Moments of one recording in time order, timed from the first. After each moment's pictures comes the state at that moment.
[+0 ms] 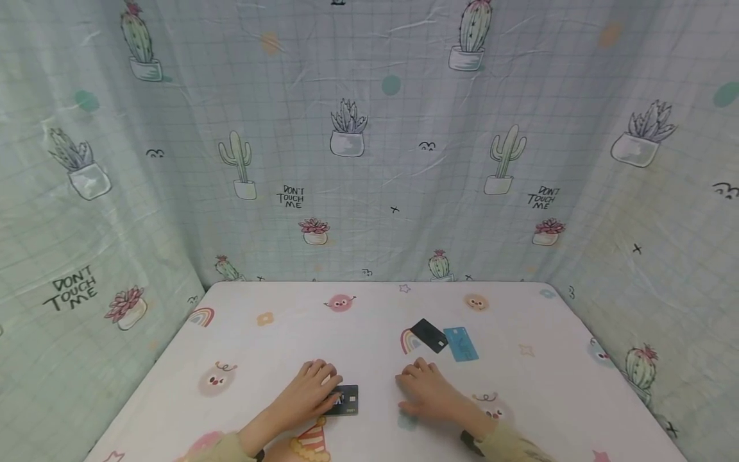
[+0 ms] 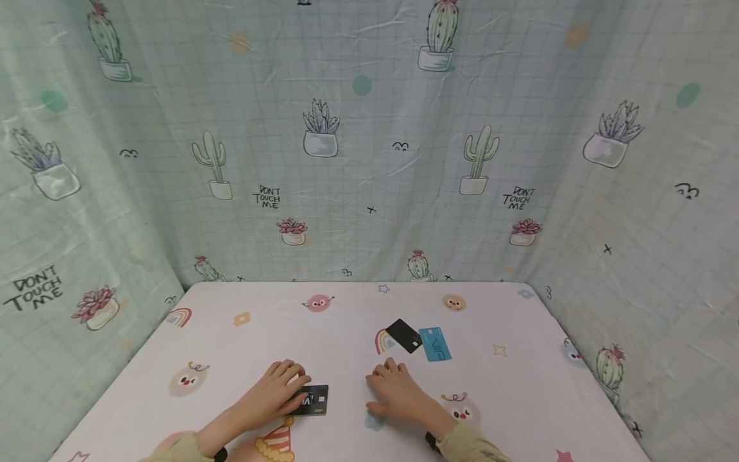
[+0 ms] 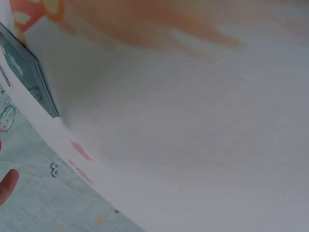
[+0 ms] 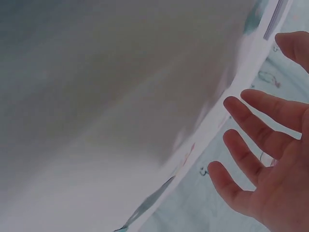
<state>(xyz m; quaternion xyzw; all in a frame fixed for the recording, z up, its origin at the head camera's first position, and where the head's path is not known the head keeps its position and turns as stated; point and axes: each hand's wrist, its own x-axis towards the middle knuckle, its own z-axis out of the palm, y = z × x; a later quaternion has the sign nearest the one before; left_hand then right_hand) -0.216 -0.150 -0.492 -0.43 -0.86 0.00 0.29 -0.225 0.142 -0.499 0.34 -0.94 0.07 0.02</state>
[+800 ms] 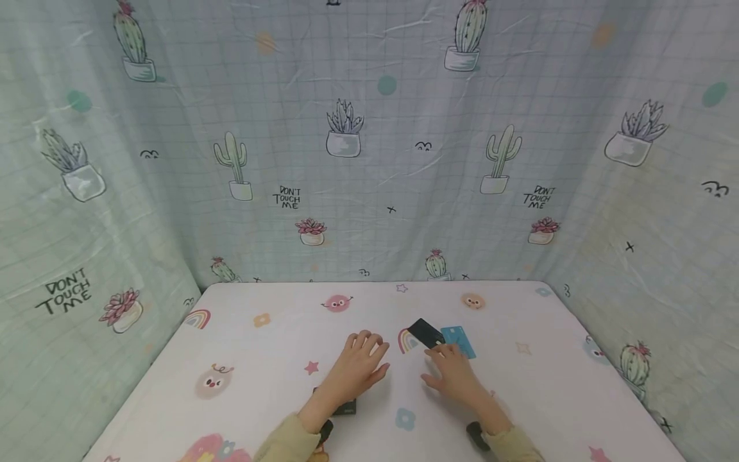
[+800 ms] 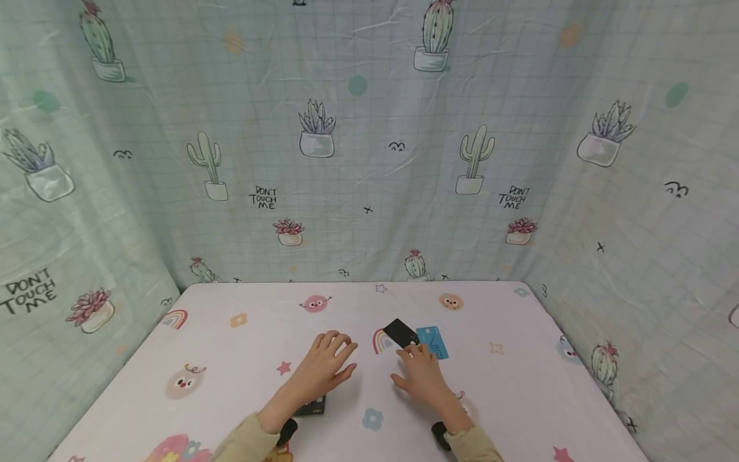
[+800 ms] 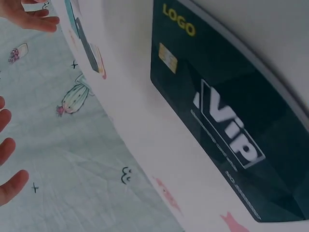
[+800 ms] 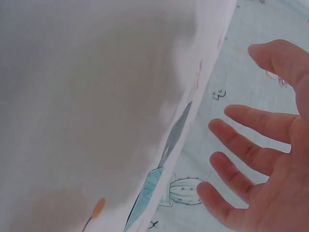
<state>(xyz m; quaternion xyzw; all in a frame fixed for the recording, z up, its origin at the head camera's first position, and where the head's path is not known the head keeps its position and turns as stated) -0.240 -0.058 -0.461 -0.38 -0.86 0.01 0.35 -0.233 0.176 -0.490 0.19 -0.96 0.16 0.14</state>
